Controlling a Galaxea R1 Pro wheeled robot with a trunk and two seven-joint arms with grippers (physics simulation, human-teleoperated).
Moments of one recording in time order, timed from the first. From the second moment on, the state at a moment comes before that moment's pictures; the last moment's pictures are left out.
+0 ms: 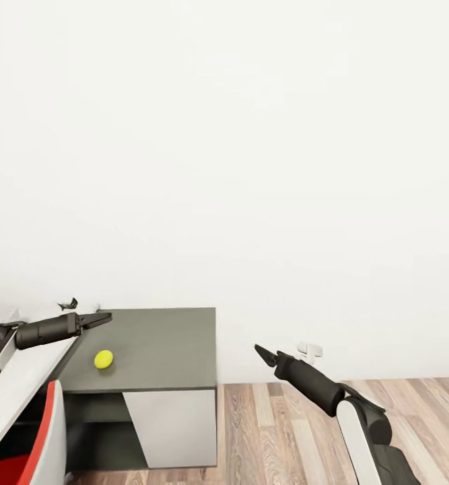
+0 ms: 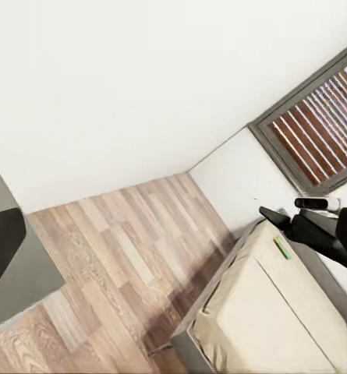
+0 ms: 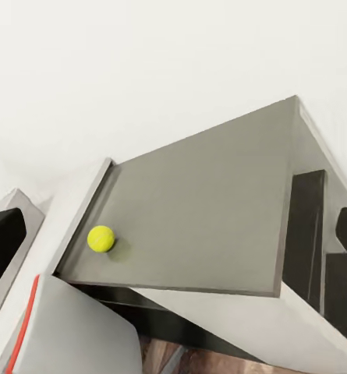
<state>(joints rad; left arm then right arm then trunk) -0.93 0.49 0.20 -0.39 0.03 0.56 -1.57 -0.19 0.08 -0.09 -1.56 -0.42 0.67 0.41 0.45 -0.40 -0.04</state>
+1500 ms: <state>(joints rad) -0.93 0.47 0.20 -0.39 0.02 0.56 -1.57 -0.19 0.08 -0.15 -1.56 -0.42 0.67 0.43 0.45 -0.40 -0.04</state>
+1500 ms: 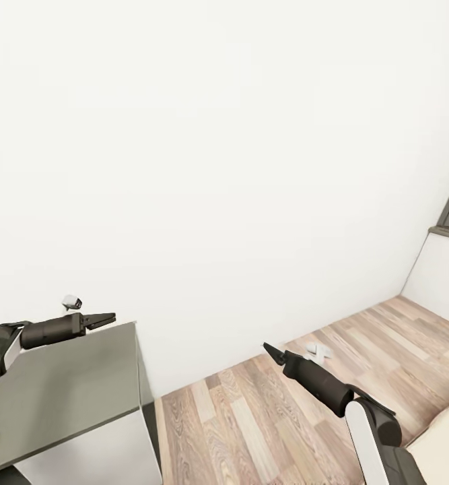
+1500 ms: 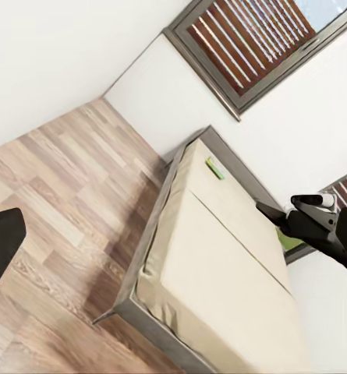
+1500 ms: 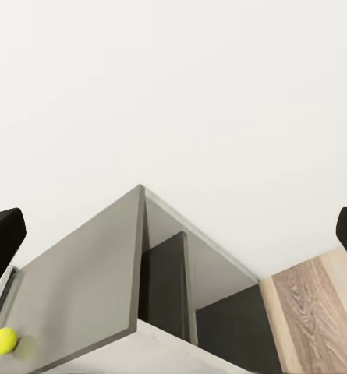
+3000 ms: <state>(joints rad) -0.93 0.46 0.20 -0.39 0.02 0.56 -1.57 -0.19 0.08 -0.16 -1.56 -0.42 0.67 0.43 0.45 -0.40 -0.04</state>
